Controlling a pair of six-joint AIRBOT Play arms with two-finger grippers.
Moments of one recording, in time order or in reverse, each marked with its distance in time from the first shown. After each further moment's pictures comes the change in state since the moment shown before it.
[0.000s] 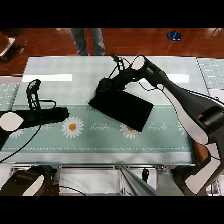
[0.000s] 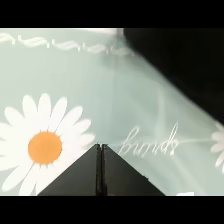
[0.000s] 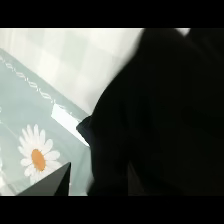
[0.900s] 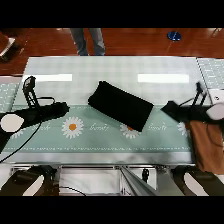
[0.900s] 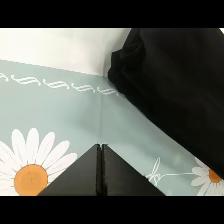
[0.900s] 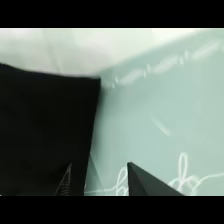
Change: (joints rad) left arm 0.000 0.005 -0.020 -0.035 0.132 -0.018; right arm -0.521 0.994 -1.161 -0.229 -0.250 0.277
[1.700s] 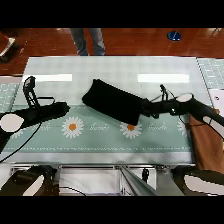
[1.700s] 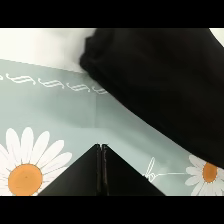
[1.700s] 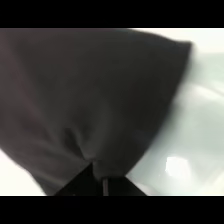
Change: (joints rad) left arm 0.000 0.000 0.000 -0.022 0.001 0.000; right arm 0.179 -0.521 0.245 0.483 0.047 -0.411
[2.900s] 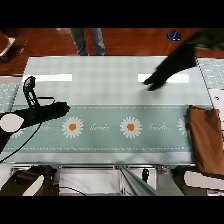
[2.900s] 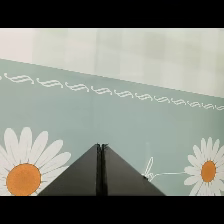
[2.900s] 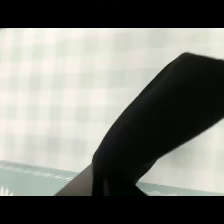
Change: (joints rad) left arm 0.000 0.000 0.000 -0.005 0.000 0.000; right arm -0.337 -0.020 1.154 -0.519 0.629 0.329
